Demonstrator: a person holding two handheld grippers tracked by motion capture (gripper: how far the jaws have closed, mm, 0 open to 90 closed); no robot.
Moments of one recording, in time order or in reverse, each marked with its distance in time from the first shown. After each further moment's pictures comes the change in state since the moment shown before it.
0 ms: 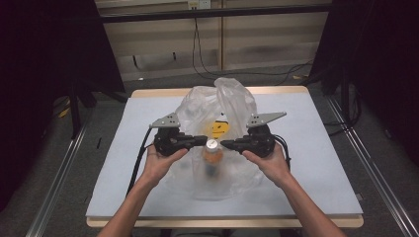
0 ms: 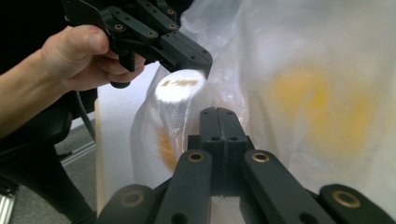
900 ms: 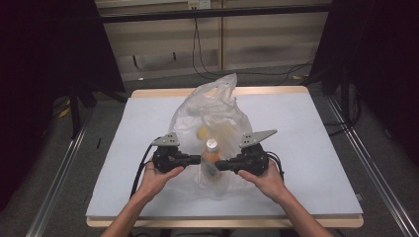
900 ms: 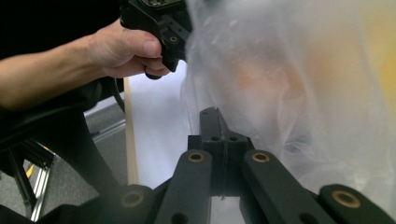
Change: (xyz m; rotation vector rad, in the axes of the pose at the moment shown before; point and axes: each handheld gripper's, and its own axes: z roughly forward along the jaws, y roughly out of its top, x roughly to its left) left arm 0.005 -0.055 0.005 0.114 0.002 -0.037; right arm 0.020 -0.036 0.019 0.061 0.107 -0.005
